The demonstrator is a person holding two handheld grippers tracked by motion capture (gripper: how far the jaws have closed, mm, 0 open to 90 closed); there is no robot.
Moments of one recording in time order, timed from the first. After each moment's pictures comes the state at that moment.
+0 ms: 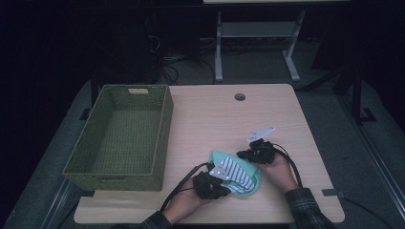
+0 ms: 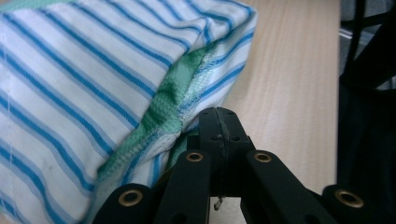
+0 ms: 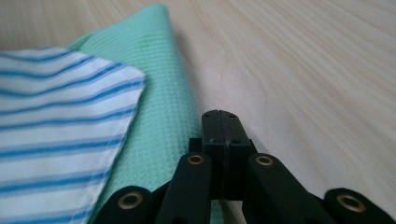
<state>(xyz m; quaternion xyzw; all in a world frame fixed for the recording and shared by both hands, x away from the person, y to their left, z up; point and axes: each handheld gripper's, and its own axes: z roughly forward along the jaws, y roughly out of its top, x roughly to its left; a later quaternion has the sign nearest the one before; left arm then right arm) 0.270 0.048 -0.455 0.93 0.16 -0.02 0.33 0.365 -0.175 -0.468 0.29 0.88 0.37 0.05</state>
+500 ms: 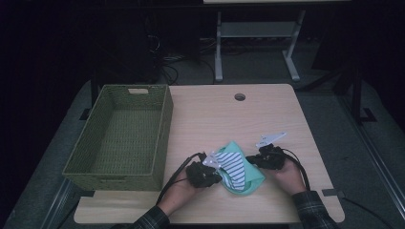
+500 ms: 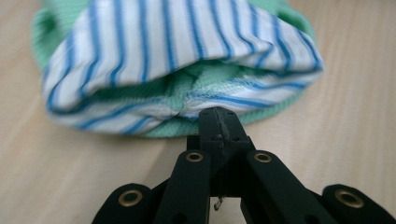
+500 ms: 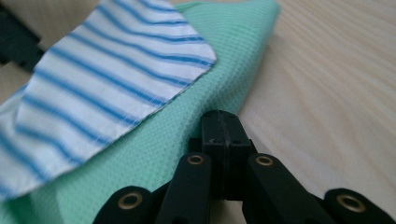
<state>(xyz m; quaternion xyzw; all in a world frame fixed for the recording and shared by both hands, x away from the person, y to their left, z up) 0.299 0.069 -0.450 0.92 0.20 0.03 0.33 0.343 -0.200 -0.465 0.30 0.88 0.37 0.05</state>
